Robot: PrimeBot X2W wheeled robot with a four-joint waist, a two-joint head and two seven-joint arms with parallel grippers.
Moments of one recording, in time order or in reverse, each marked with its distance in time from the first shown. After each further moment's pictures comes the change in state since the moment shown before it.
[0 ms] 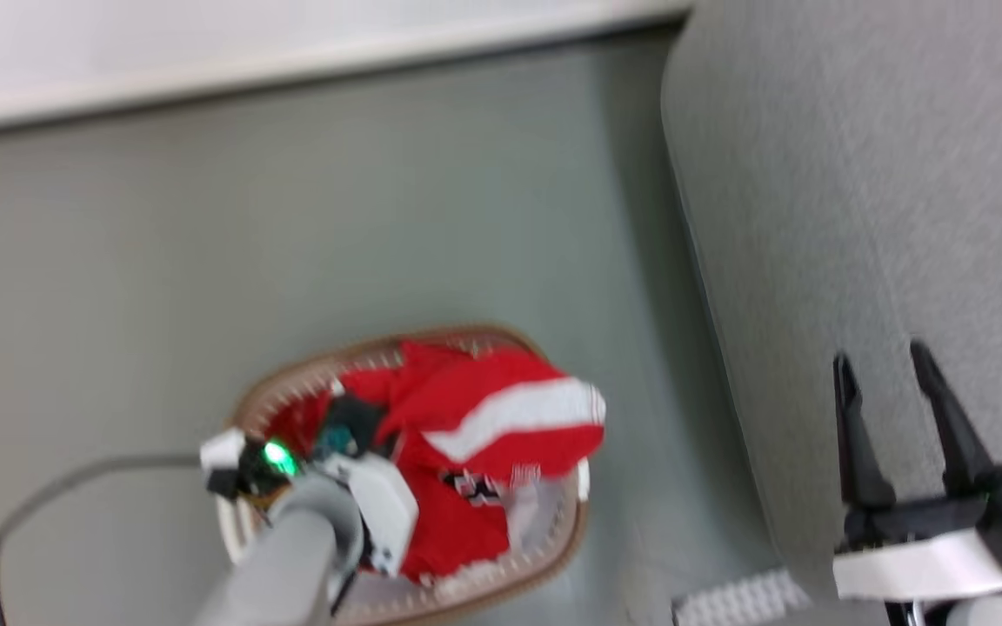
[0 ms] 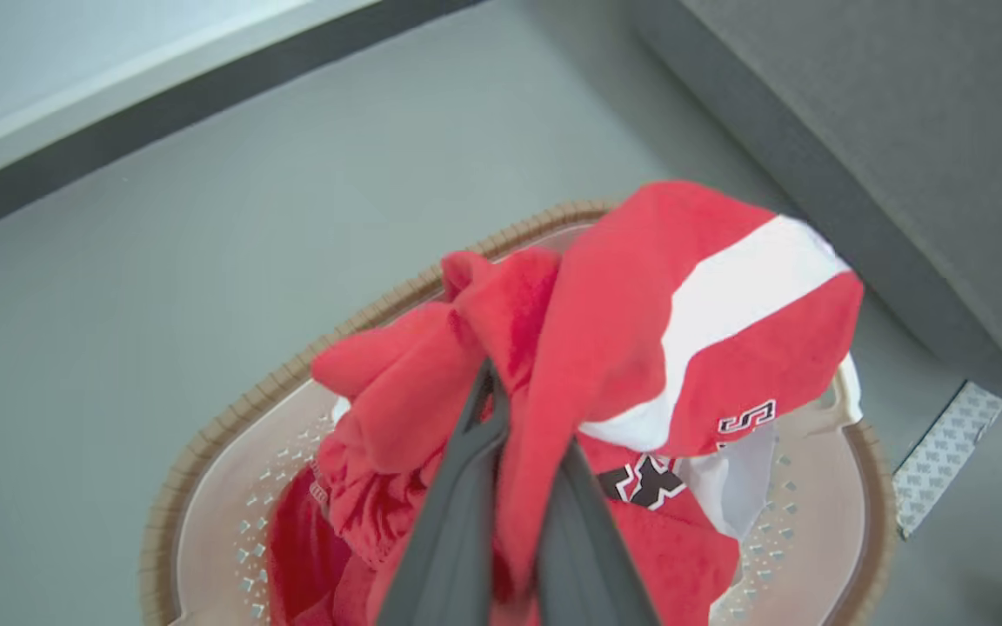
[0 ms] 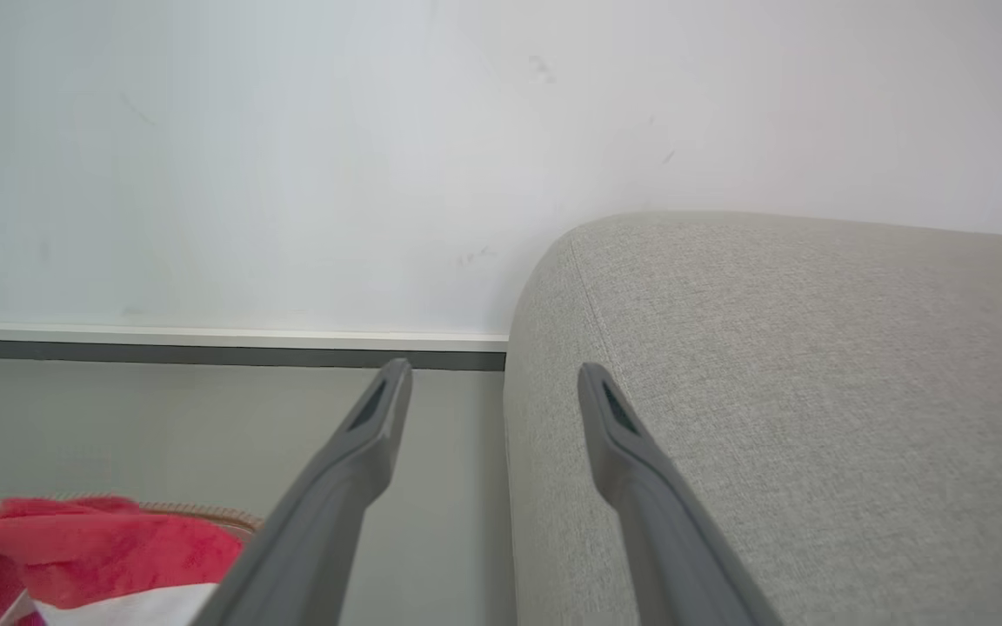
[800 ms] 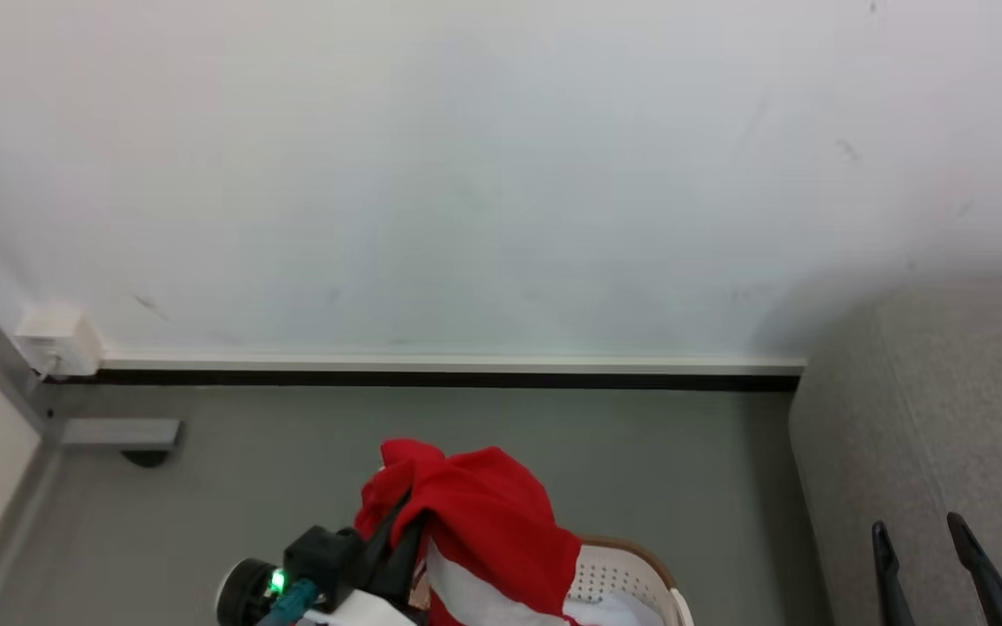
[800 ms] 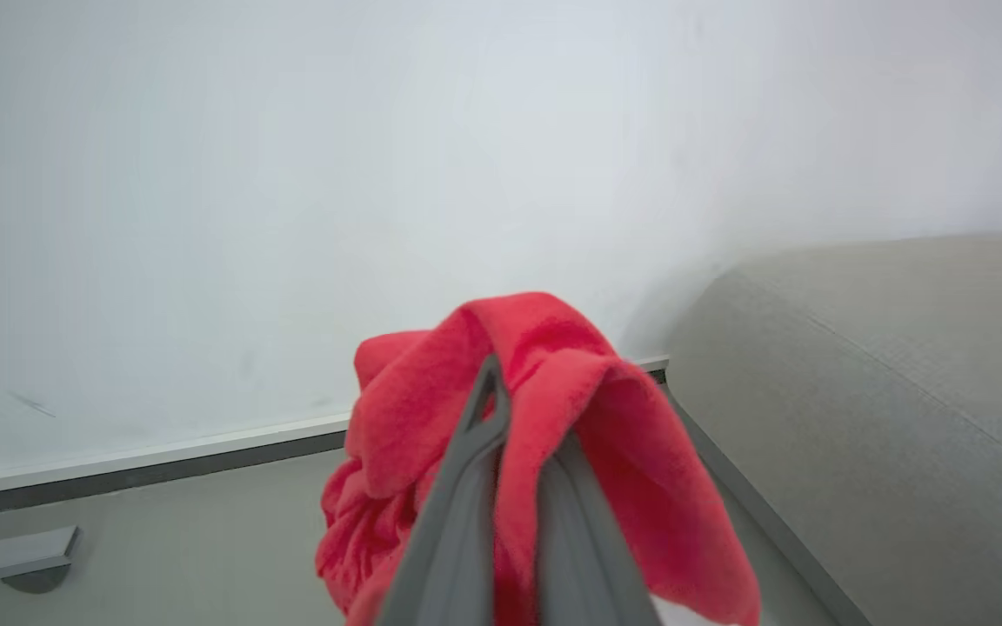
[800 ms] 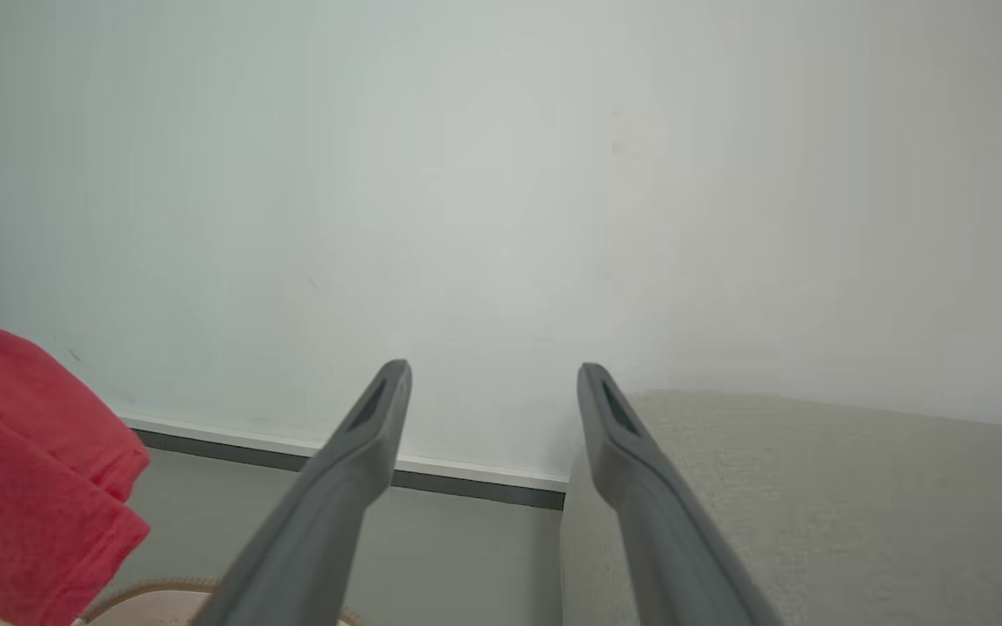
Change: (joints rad) left arm 0.518 0.043 0.028 -0.721 -0.171 0.045 0.000; right arm 0.321 -0.001 -0.096 -0.039 -0.085 0.000 0.000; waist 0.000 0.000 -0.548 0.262
